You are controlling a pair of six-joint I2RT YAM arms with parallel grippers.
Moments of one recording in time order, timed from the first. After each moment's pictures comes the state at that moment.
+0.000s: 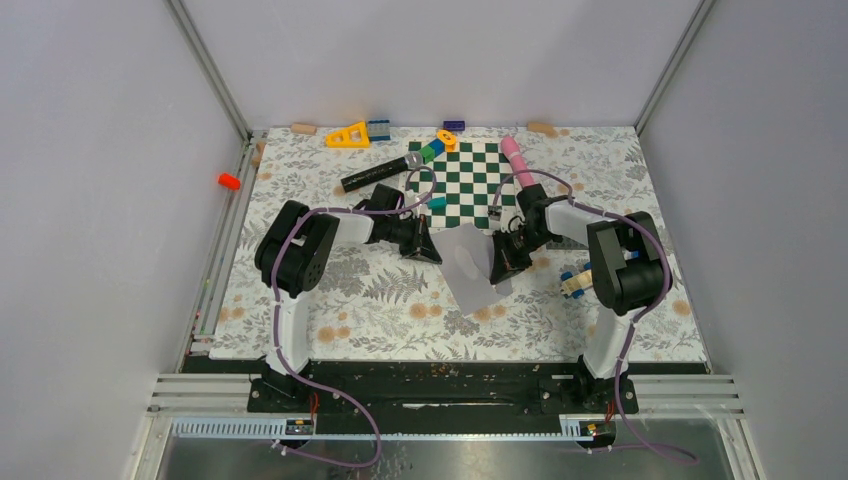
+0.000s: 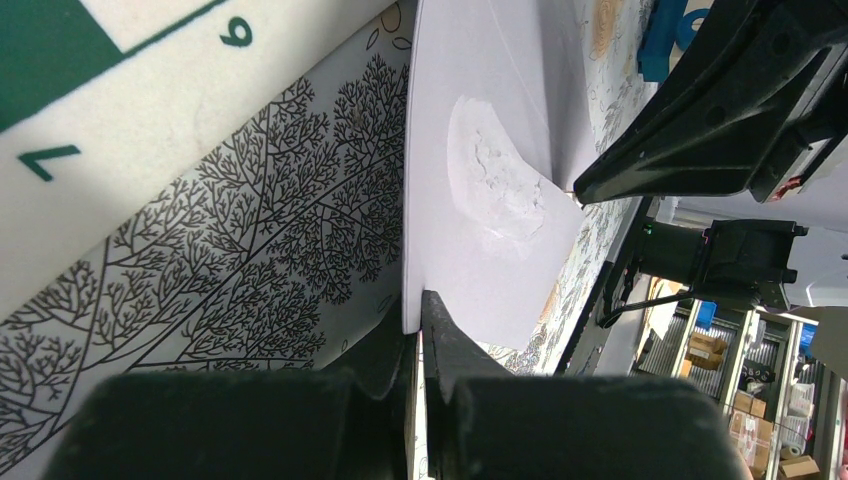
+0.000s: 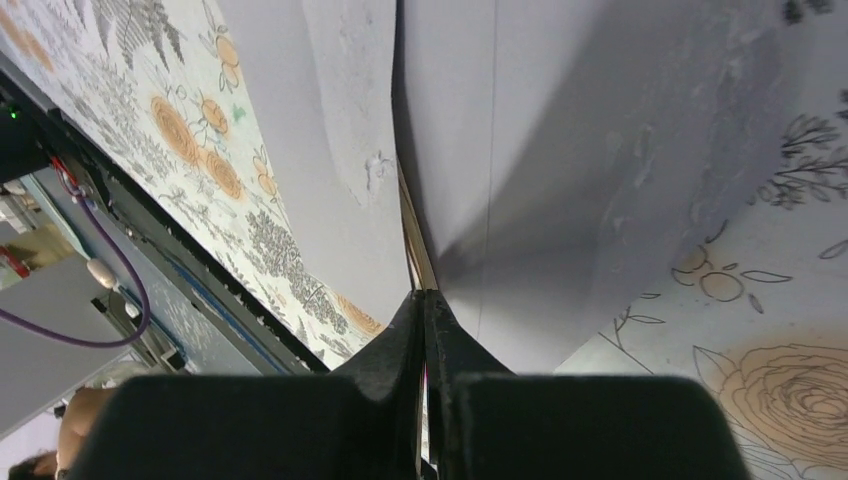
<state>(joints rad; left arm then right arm) -0.43 2.10 1.17 -0.01 0.87 -0.44 0.26 1.88 1.11 -0.71 -0.64 -0.04</state>
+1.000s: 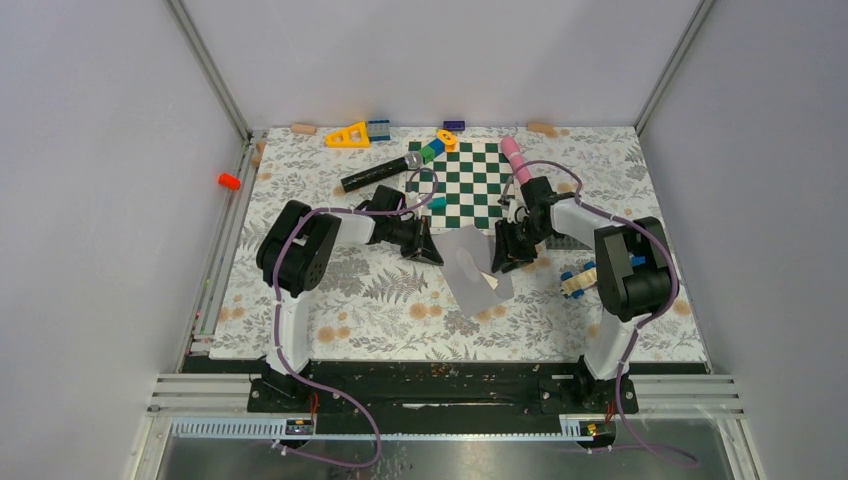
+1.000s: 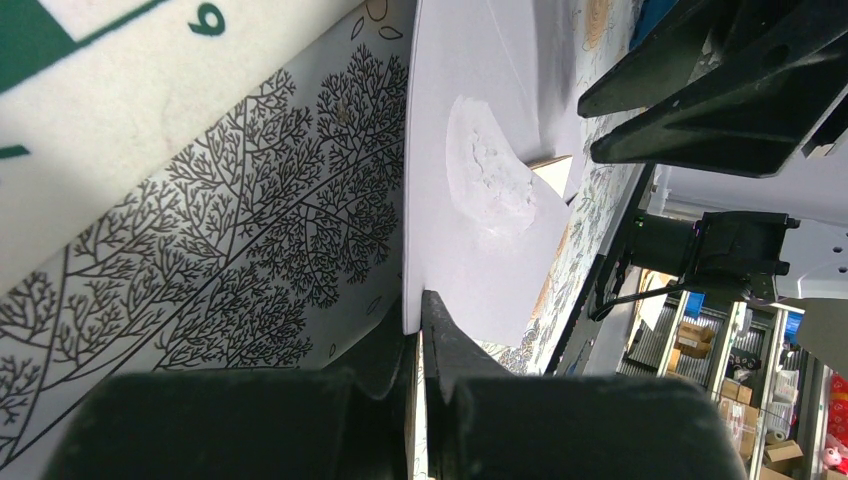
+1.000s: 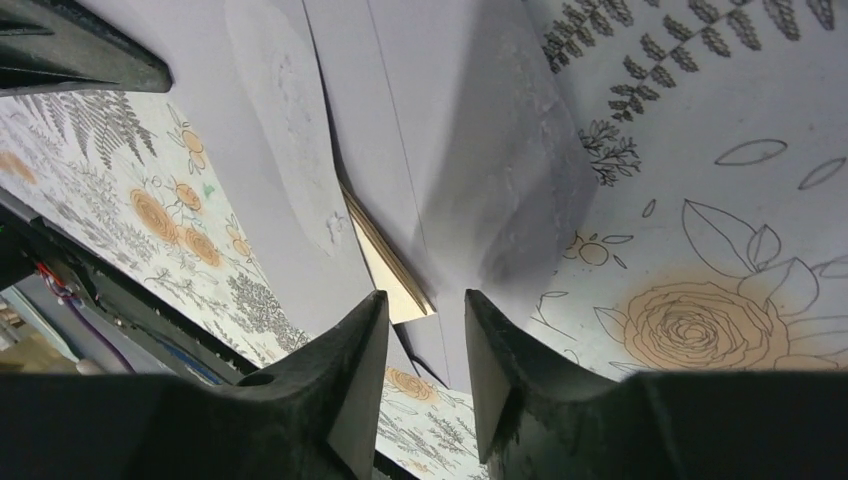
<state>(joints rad) -0.44 2.11 1.17 -0.01 0.89 -0.45 0.25 1.82 1.10 -0.63 -0.48 0.13</state>
